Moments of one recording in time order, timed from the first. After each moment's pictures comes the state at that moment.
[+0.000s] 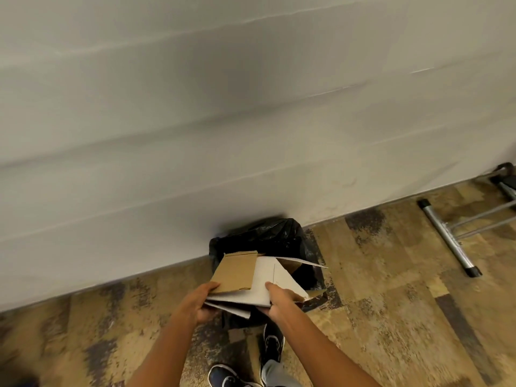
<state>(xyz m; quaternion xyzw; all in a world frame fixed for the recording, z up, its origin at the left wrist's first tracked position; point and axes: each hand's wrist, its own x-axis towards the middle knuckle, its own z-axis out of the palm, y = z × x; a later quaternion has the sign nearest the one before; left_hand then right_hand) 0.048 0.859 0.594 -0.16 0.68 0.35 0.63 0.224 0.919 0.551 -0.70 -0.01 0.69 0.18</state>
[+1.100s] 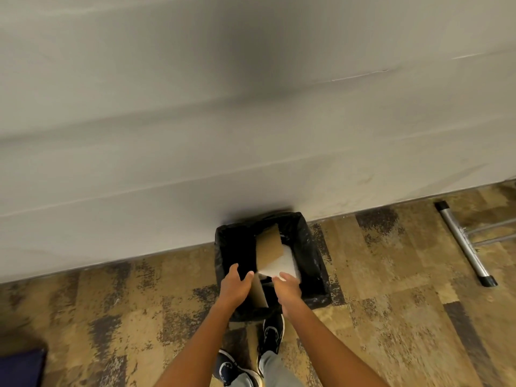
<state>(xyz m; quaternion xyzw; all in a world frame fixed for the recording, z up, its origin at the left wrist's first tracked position) 0.107 0.878 0.552 0.23 0.81 0.18 0.50 0.241 0.932 0.533 -0.70 -0.29 0.65 0.04</state>
